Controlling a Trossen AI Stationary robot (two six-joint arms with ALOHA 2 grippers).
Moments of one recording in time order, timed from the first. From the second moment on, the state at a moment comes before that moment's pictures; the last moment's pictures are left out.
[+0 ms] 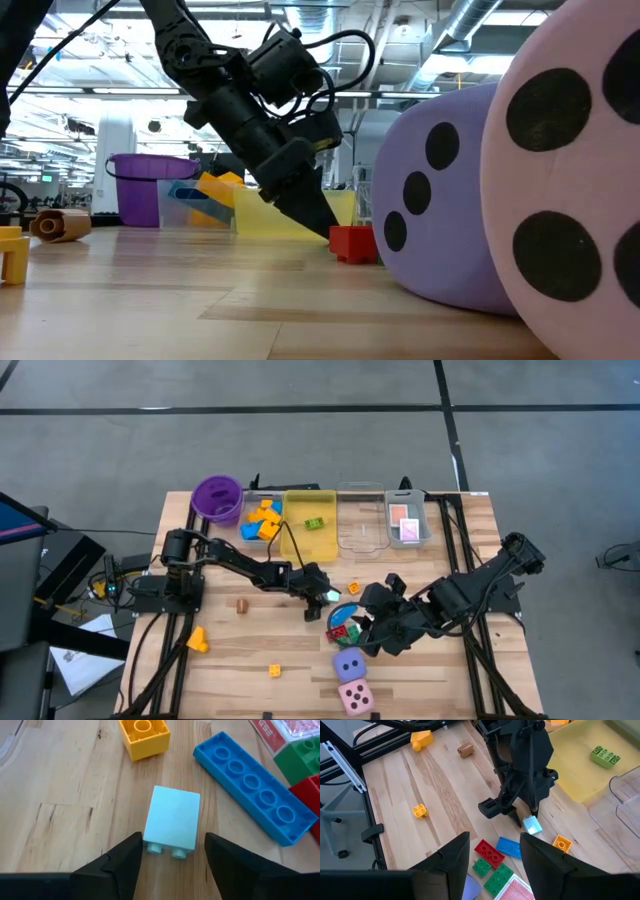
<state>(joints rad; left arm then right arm) -0.02 1.95 0.95 0.20 -0.03 -0.09 0.55 1.65 1.76 -1.11 0.57 0.91</state>
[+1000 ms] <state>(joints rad) 0.08 1.64 0.95 0.33 -0.55 -0.15 0.53 1.65 1.76 -1.11 0.57 0.91</state>
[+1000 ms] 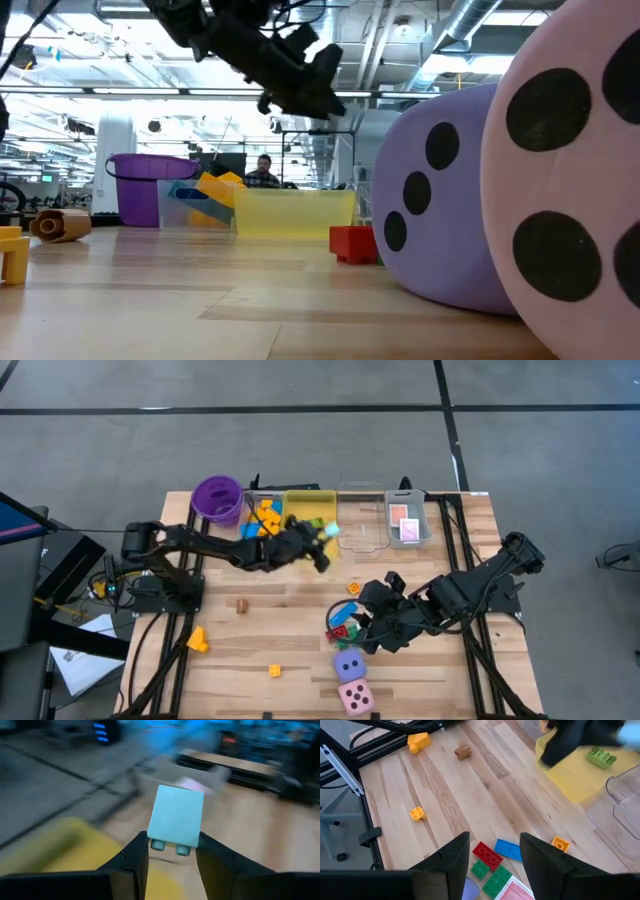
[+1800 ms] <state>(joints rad) 0.31 1.54 0.95 0.25 -0.25 -0.38 0.54 1.64 1.76 -1.16 0.60 0.90</state>
